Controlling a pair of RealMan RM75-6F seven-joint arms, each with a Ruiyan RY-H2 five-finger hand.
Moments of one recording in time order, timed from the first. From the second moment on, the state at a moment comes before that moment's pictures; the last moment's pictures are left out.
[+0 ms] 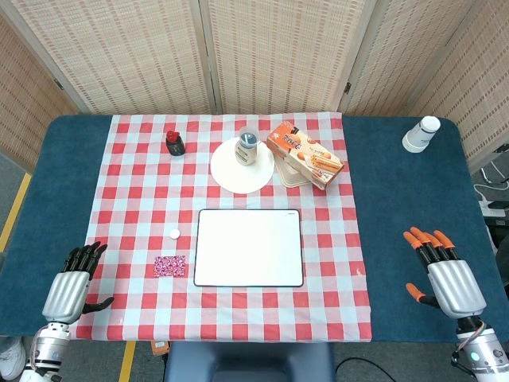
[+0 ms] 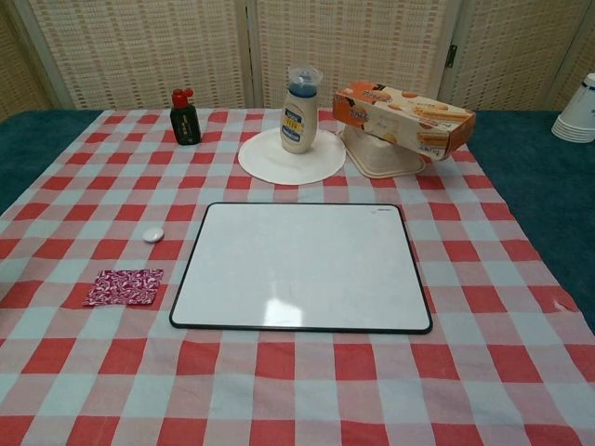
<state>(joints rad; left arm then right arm) -0.16 -1.30 -0.02 -1.66 1.42 1.36 0.20 0.12 -1.07 0.00 -1.70 -1.57 1.40 -0.08</state>
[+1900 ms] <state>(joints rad) -0.31 -1.33 -0.02 -1.93 1.30 1.19 0.82 0.12 -1.08 -0.03 -1.70 -1.64 1.42 -0.10</state>
